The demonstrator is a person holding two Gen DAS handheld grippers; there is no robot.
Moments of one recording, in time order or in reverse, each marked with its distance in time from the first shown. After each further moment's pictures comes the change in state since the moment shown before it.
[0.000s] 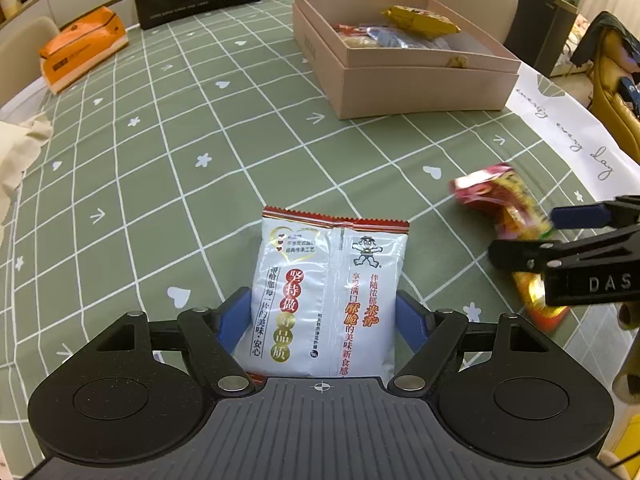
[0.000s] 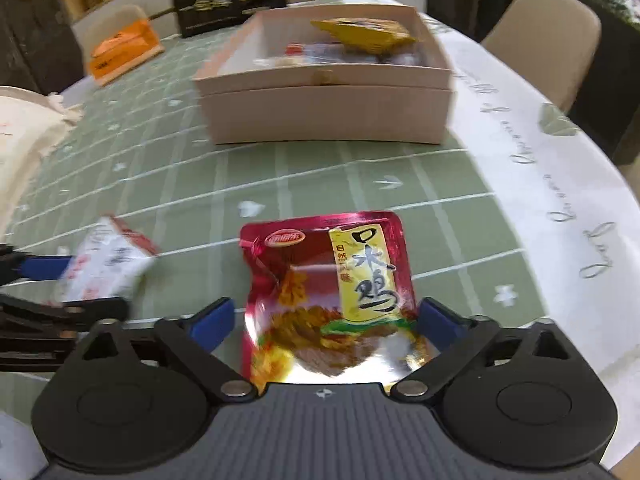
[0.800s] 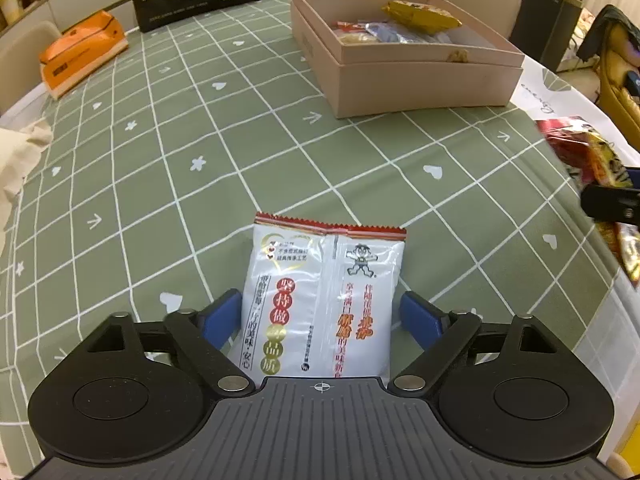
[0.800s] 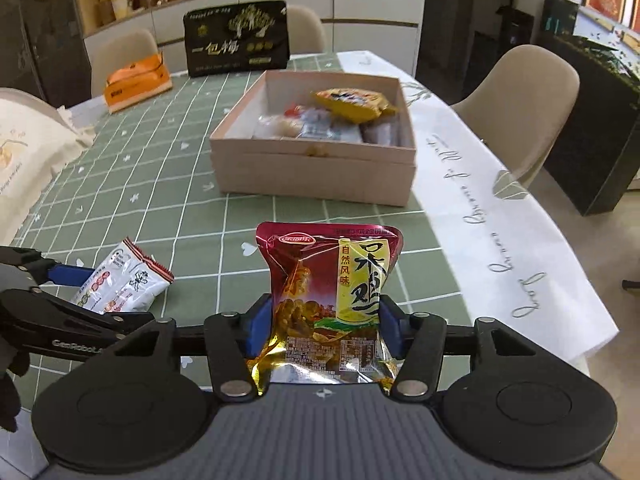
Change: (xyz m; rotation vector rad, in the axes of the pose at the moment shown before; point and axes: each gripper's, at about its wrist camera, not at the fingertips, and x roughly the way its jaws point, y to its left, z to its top) left arm 0.005 -0.010 0.004 0.010 -0.005 0.033; right arm -0.062 -0.006 0.003 -0.070 -0.135 -0.086
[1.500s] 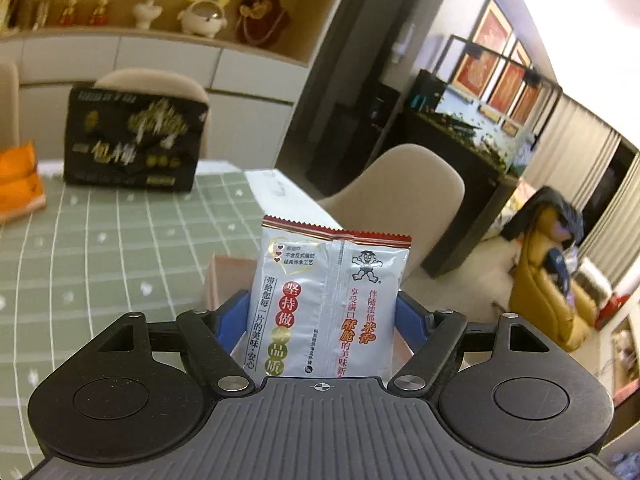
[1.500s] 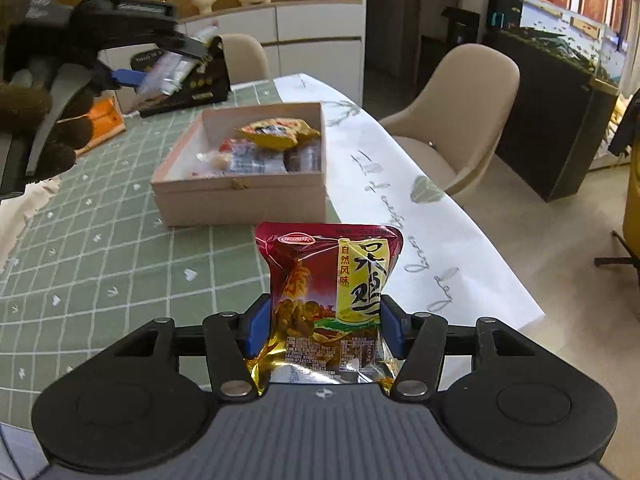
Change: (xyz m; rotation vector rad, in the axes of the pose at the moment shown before) left arm -0.024 0.017 0.182 -0.217 -0.410 -0.337; right arm -0.035 -0.046 -0.001 0.111 -0.043 -0.100
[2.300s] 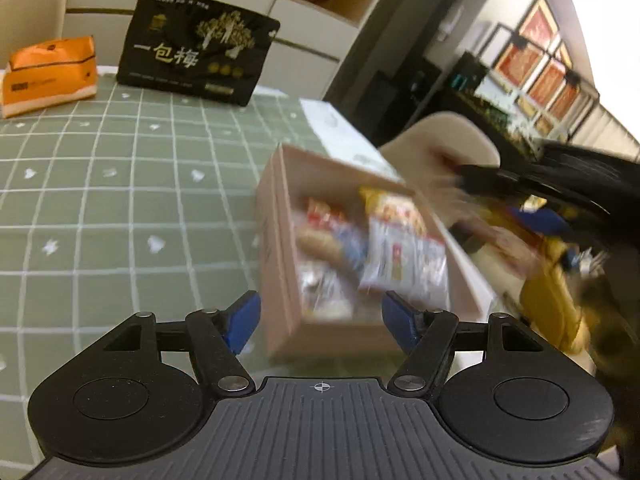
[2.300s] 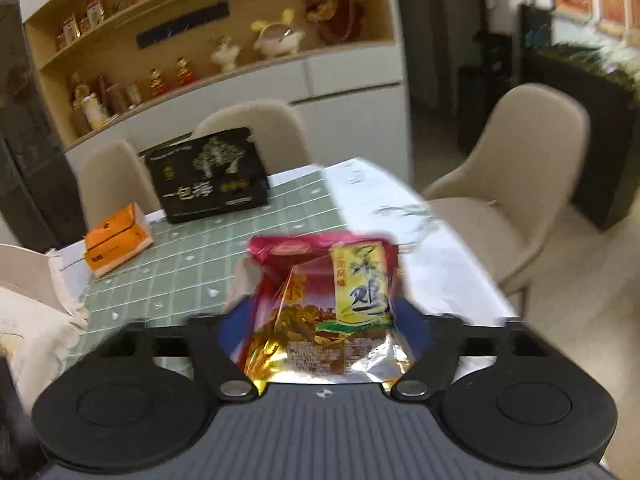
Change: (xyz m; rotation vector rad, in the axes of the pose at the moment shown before) left arm -0.004 0.041 -0.071 -0.101 0.096 0.074; right arm 0.090 0.045 0.183 0.066 -0.093 0.189
